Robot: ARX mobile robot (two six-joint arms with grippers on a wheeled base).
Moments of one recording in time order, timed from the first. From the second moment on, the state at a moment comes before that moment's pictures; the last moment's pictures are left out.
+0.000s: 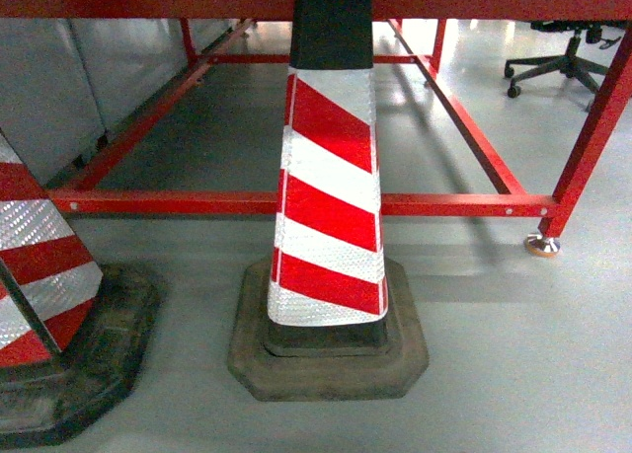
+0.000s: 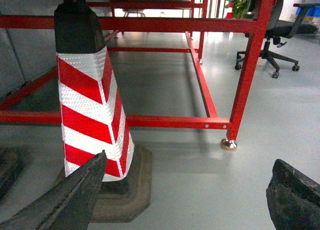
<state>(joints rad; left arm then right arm) 0.00 0.01 0.01 -0.01 0.00 -0.01 0.00 0.01 0.01 -0.01 0.00 0.01</state>
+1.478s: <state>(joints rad) 0.00 0.01 0.01 0.00 0.00 -0.01 0.00 0.01 0.01 -0.01 0.00 0.00</state>
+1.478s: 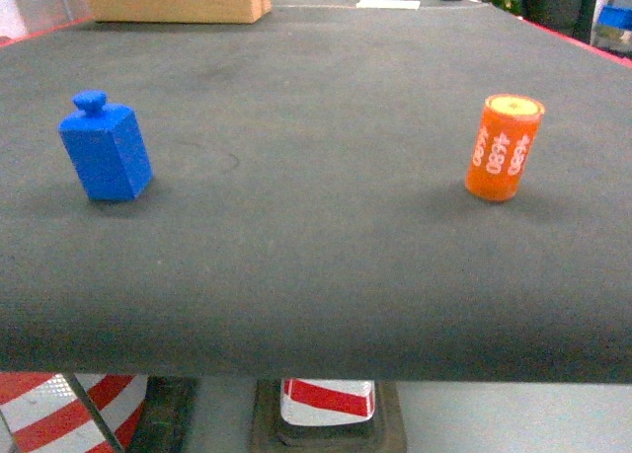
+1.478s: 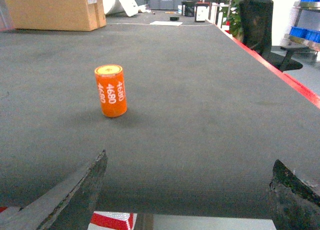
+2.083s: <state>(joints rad) 0.00 0.01 0.01 0.00 0.00 -0.01 0.00 0.01 0.01 -0.01 0.00 0.00</state>
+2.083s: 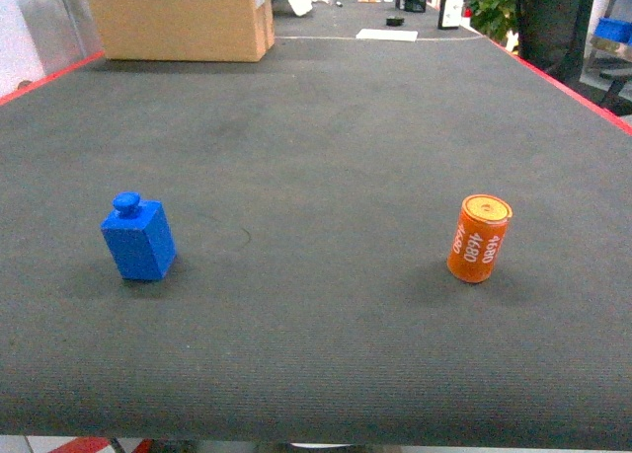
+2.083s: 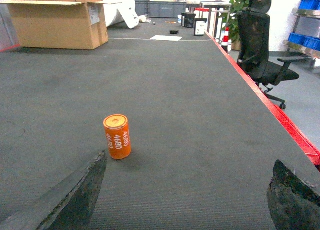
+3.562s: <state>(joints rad) 0.00 0.01 0.01 0.00 0.00 -0.01 0.00 0.01 0.01 -0.01 0.00 0.00</state>
